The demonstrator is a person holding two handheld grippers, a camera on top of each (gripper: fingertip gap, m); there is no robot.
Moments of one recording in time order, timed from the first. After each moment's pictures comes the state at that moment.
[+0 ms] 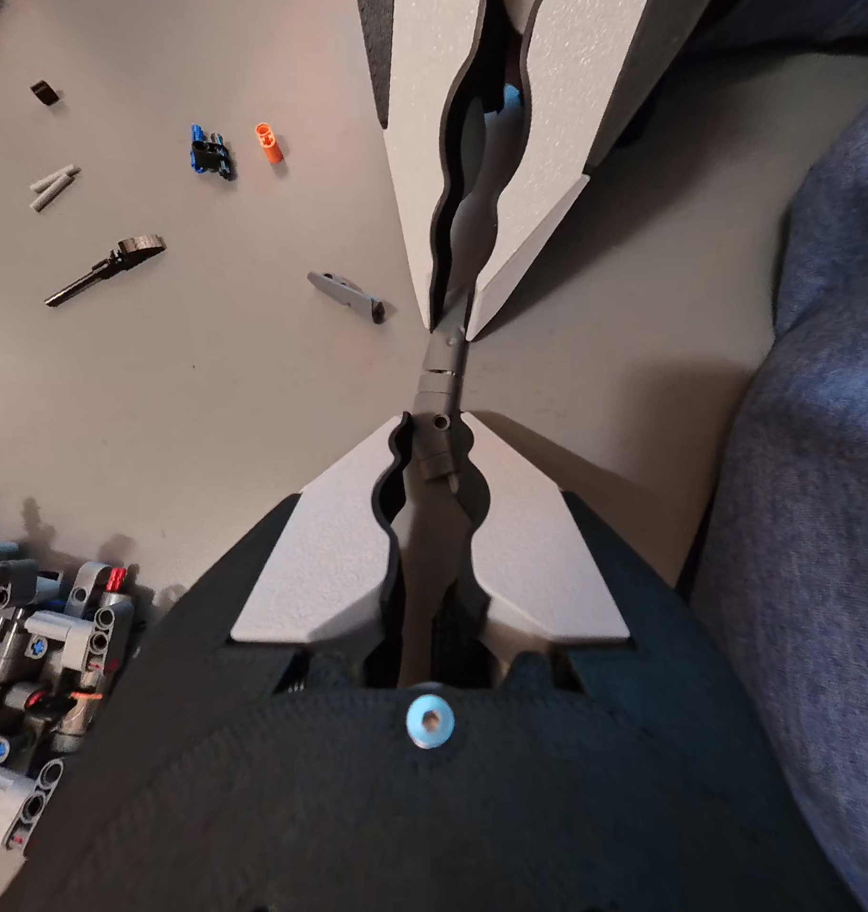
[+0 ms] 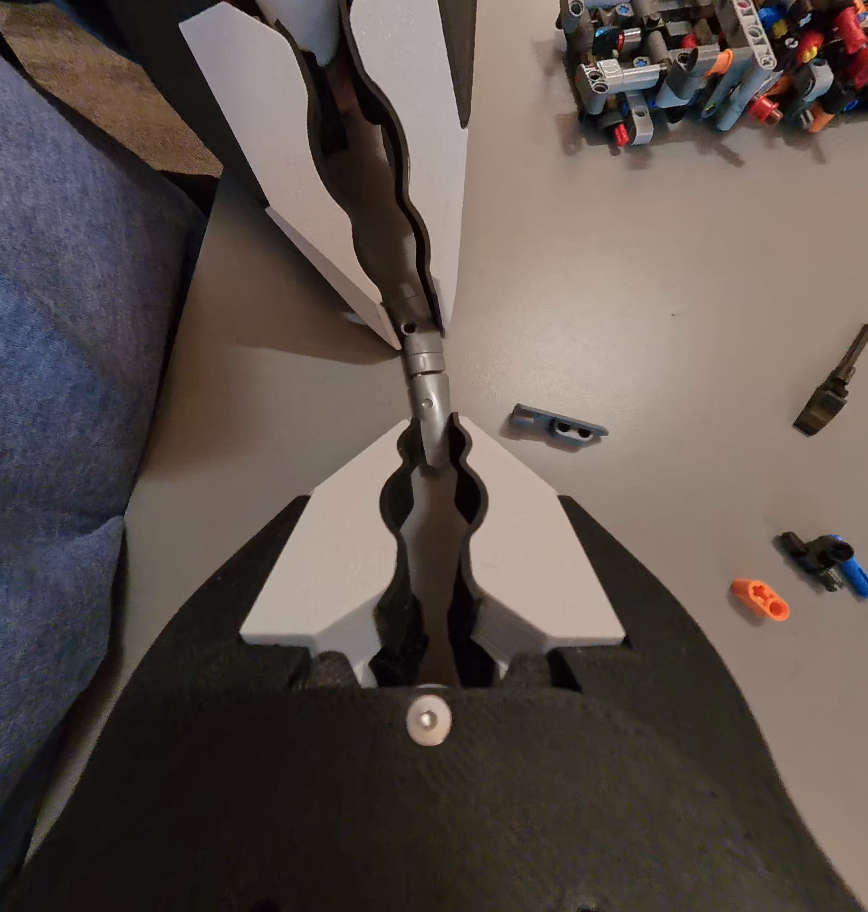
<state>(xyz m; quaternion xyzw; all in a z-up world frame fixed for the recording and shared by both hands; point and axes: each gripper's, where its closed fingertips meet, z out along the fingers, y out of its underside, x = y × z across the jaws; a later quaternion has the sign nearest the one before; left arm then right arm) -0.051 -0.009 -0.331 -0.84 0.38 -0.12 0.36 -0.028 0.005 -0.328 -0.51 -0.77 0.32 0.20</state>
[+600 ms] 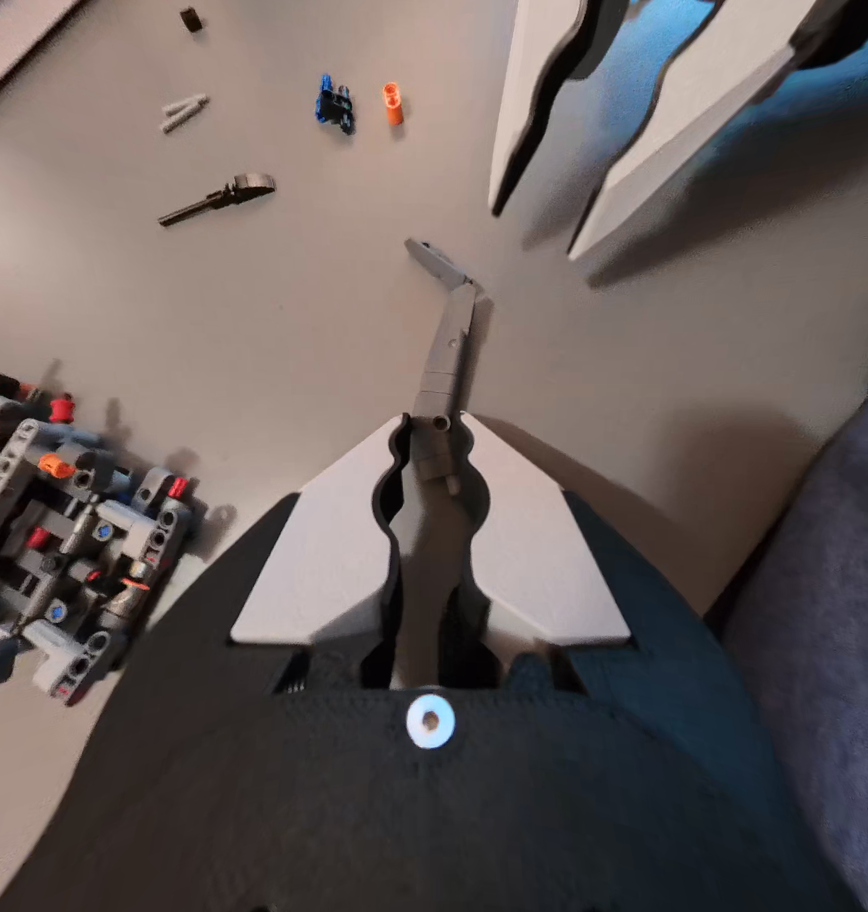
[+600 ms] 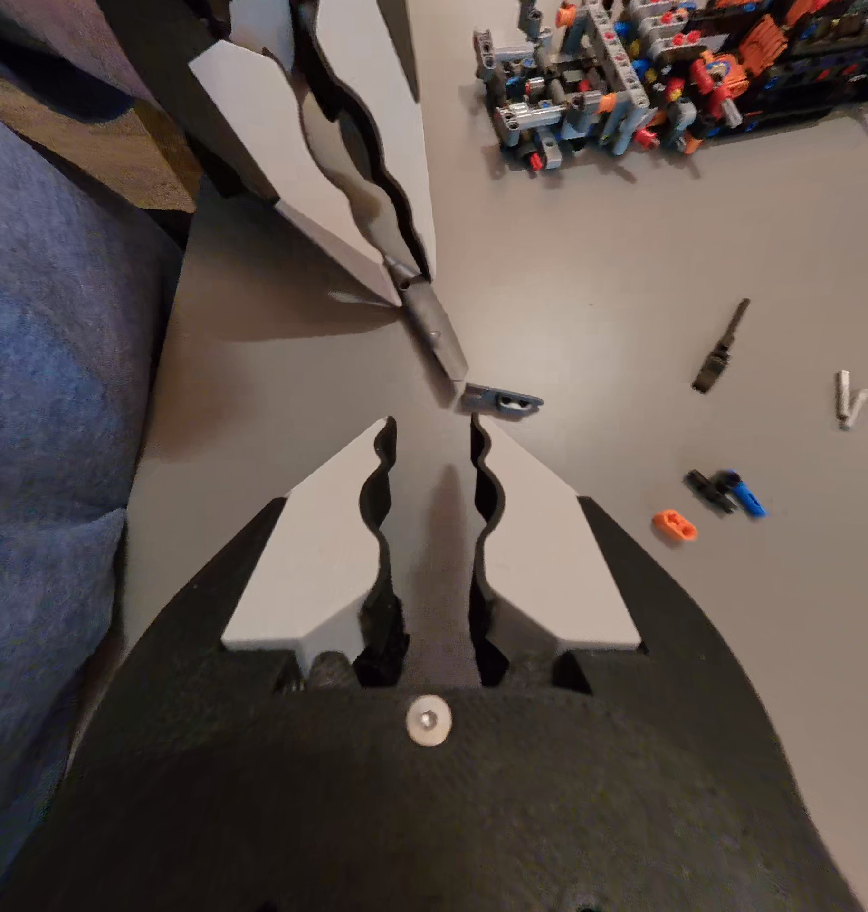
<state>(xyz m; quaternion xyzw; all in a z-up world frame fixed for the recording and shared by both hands) -0.077 0.000 -0.327 -0.88 0.28 -0.07 0.37 -0.018 0.026 -0.304 -0.53 -0.74 0.32 0.25</state>
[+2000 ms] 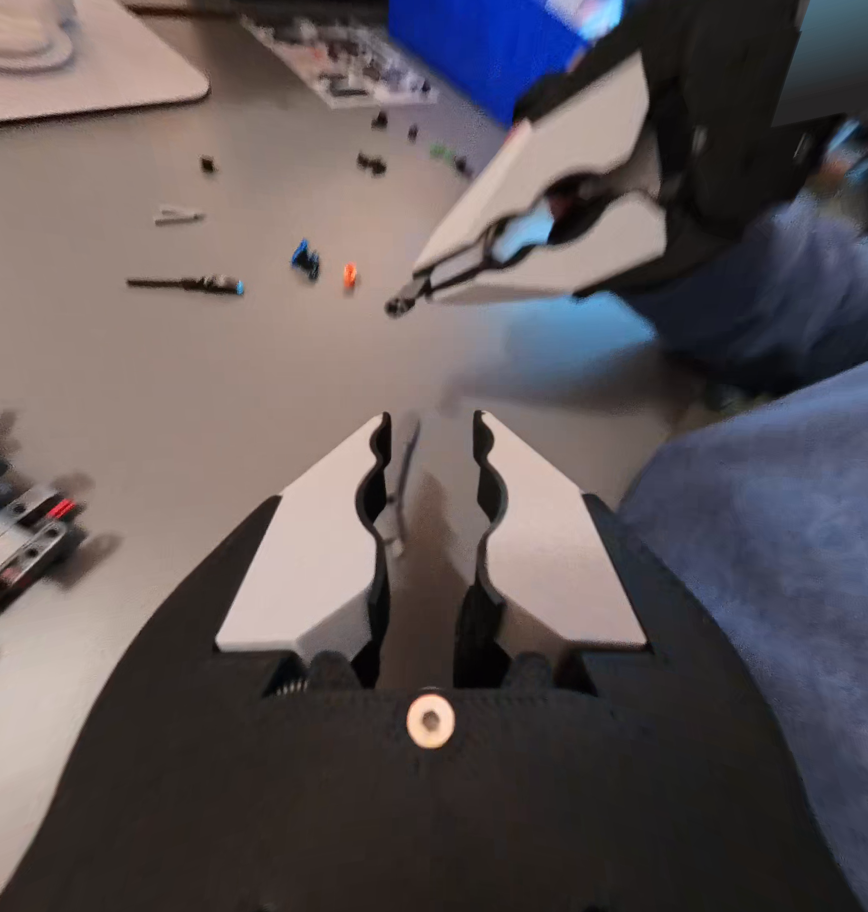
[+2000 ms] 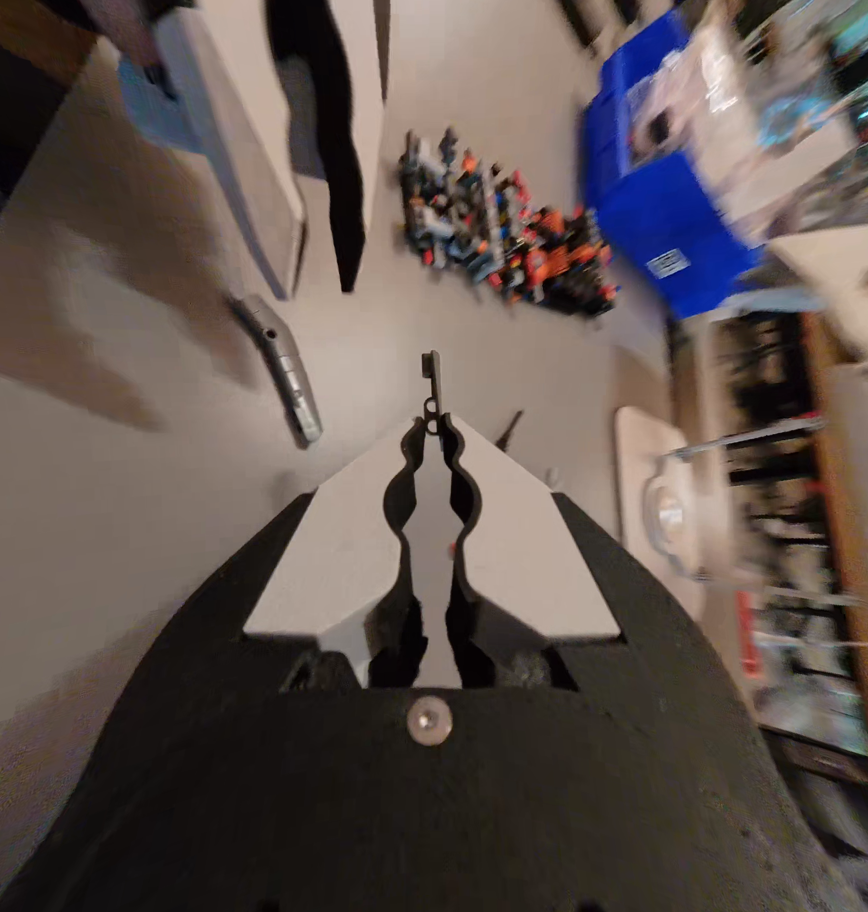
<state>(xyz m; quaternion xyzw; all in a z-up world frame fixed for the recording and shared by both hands) -0.044 -0.007 -0.261 -0.84 0.15 -0.25 0.45 -0.031 0.045 -0.252 -0.37 -0.80 0.15 0.45</state>
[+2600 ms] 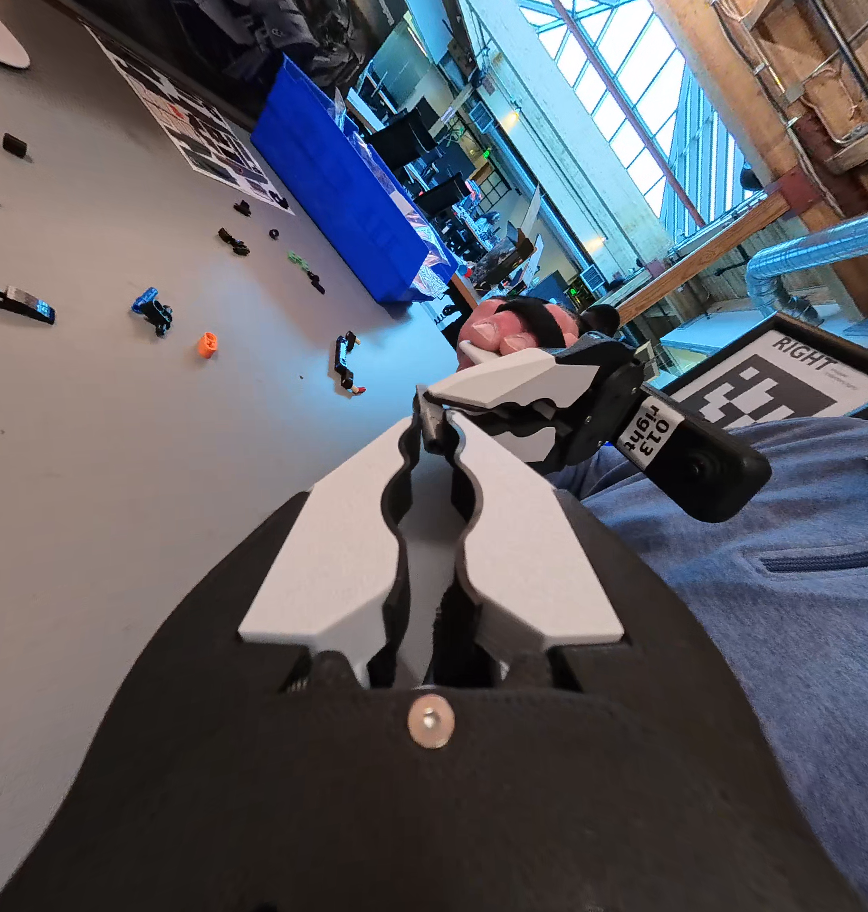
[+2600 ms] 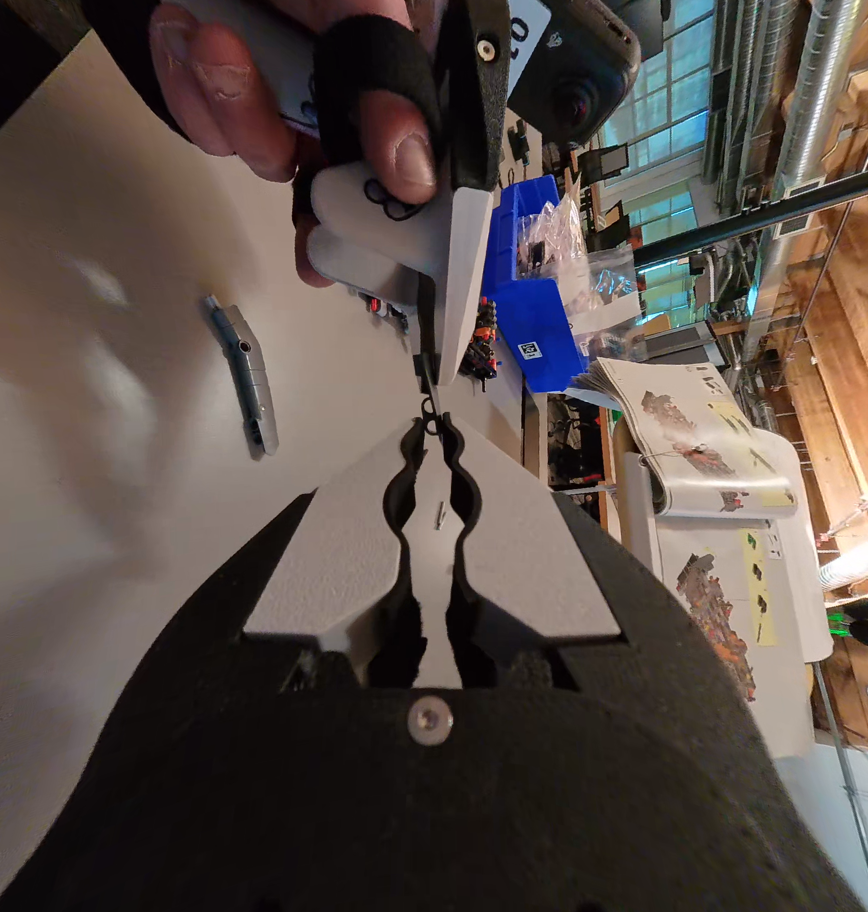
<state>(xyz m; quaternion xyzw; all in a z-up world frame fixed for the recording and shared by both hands) -0.023 0.014 -0.215 -0.72 0.03 -0.53 0.44 -0.025 0.019 -0.221 -0.24 -0.78 0.05 0.57</state>
